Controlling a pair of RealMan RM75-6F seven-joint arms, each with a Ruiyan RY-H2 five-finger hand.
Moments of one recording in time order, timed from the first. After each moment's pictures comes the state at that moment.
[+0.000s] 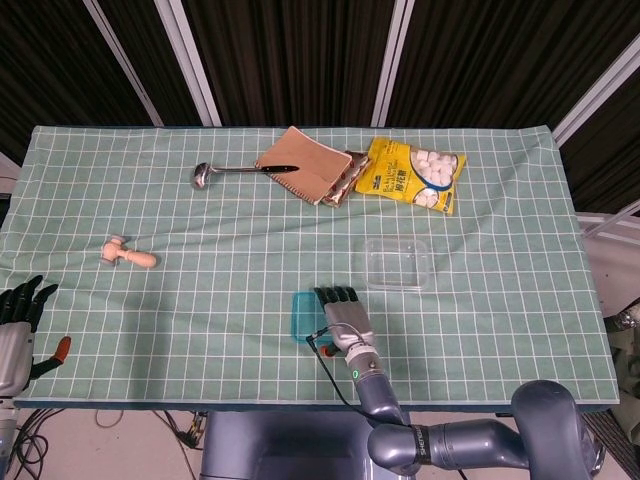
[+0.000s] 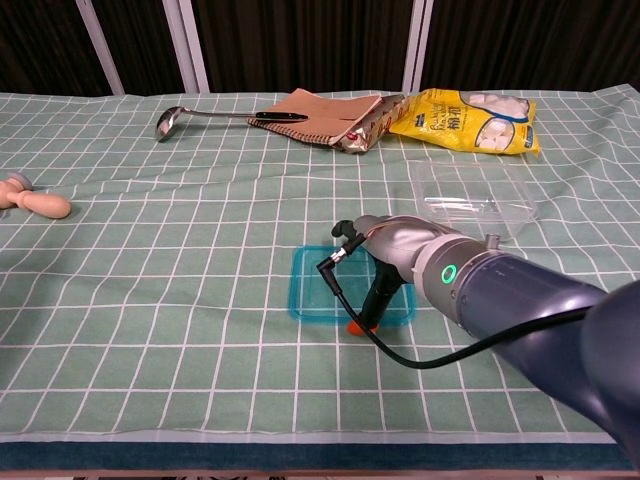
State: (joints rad) left arm -0.06 -1.12 -0.06 -1.79 1.37 1.47 0.18; right arm 0.90 -1.90 0.26 -1.64 -0.45 1.23 -0.82
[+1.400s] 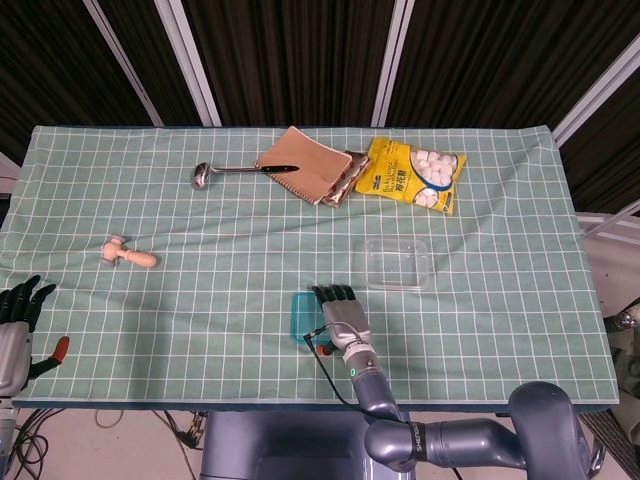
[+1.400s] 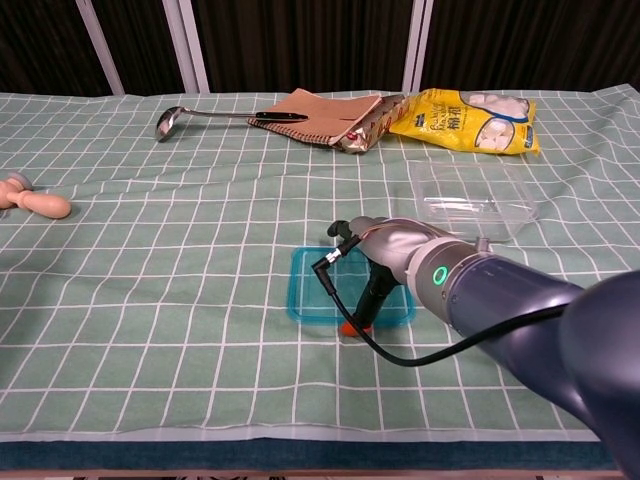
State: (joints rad) left arm -0.06 -1.12 -0.06 -1.79 1.36 1.47 0.18; right arm 0.90 -1.92 0.28 -1.59 -0.42 1.19 -0.84
